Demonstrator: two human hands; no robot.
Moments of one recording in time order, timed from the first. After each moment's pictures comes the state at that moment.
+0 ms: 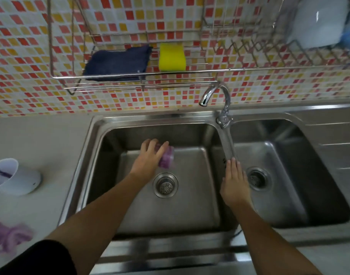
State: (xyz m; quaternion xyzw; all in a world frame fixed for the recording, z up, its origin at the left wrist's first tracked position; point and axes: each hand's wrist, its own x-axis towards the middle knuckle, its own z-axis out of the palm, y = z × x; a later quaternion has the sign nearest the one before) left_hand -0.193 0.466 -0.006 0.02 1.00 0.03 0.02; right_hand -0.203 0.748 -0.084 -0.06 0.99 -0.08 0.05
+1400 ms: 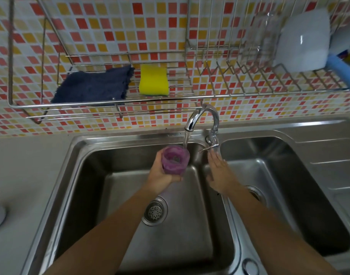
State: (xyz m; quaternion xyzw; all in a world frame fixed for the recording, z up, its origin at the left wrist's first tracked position) left_hand -0.255 0.529 -0.008 -0.10 0.68 0.72 0.04; right_hand -0.310 0.739 -0.038 -0.21 0.97 -0.09 0.12
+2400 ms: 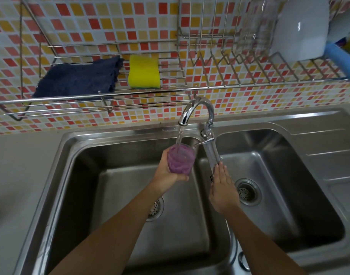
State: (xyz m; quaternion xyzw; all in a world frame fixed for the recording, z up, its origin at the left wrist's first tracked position) left_hand -0.257 0.556 -0.015 -0.09 0.67 0.73 0.09; right_hand -0.253 0.754 -0.093 -0.07 0.99 -0.13 0.04
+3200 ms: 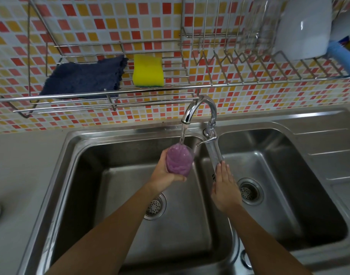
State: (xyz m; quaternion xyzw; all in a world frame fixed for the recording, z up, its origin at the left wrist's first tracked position) left_hand -0.250 0.540 -0.017 -0.08 0.69 0.71 0.11; right_hand -0.253 0.754 -0.093 -0.08 0.99 -0.12 0.05
